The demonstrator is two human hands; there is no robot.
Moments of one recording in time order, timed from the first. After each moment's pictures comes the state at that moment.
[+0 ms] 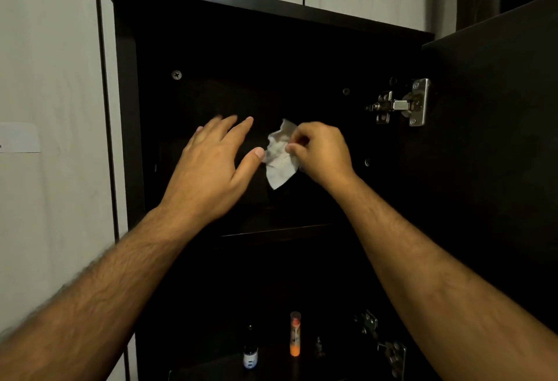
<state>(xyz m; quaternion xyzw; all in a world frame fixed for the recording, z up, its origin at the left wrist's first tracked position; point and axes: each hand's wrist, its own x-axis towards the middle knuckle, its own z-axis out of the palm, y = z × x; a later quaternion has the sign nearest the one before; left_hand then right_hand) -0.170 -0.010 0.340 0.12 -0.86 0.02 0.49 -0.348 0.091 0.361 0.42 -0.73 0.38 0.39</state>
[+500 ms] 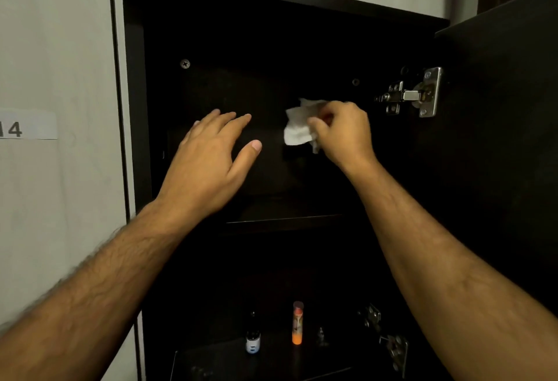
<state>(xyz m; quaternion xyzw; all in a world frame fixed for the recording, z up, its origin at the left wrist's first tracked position) -0.161 -0.011 0.334 0.14 -0.86 0.02 0.49 -0.362 0.104 0.376 0.36 -0.72 0.44 0.40</state>
